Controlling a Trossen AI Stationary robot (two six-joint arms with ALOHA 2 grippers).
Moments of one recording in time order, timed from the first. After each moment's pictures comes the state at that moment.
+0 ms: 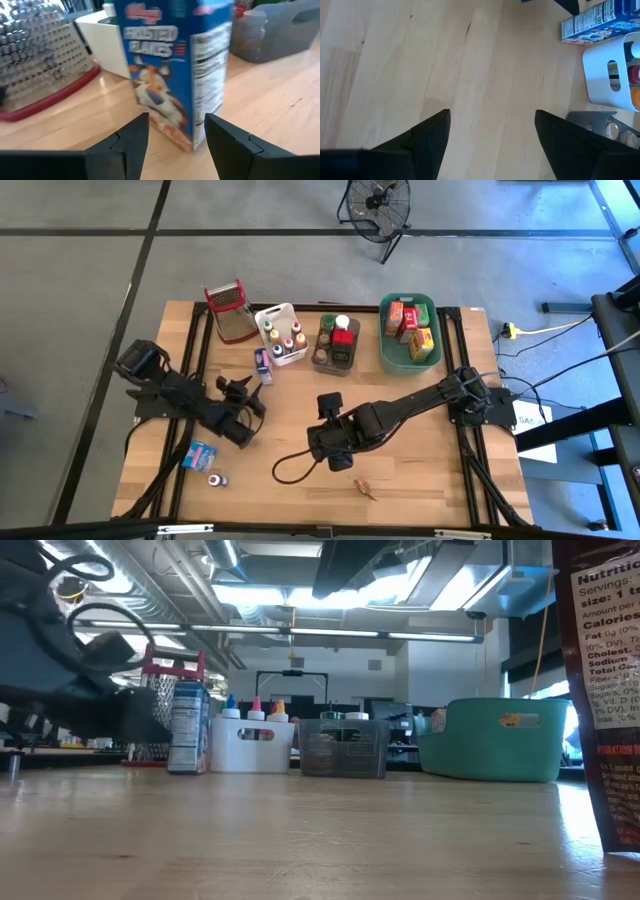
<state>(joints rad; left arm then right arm) -0.50 1.63 0.38 -0.25 -1.27 -1.45 0.41 2.08 1.98 -1.12 0.36 0.07</state>
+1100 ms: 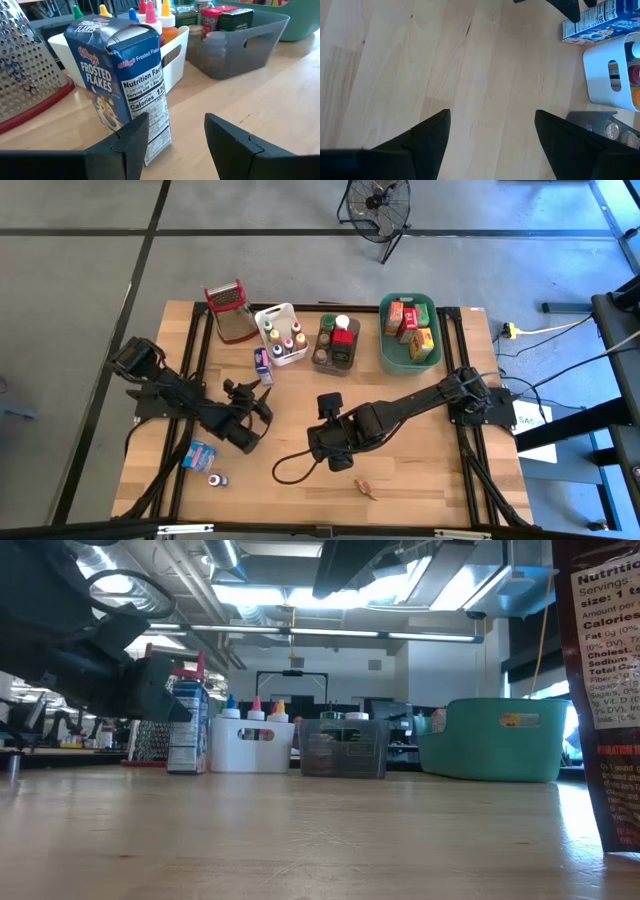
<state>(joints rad) -0.52 1.58 0.48 -0.24 -1.28 -1.32 0.41 2.08 1.98 -1.12 0.35 0.07</state>
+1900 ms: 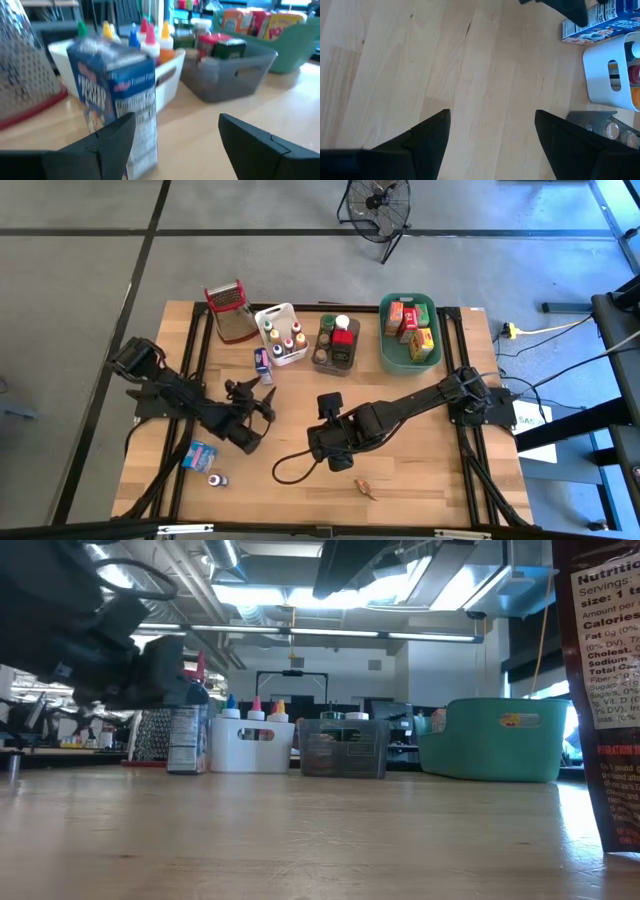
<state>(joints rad) -0.52 1.58 0.48 -0.14 -1.37 -1.33 0.41 2.08 1.98 -1.12 0.36 0.07</state>
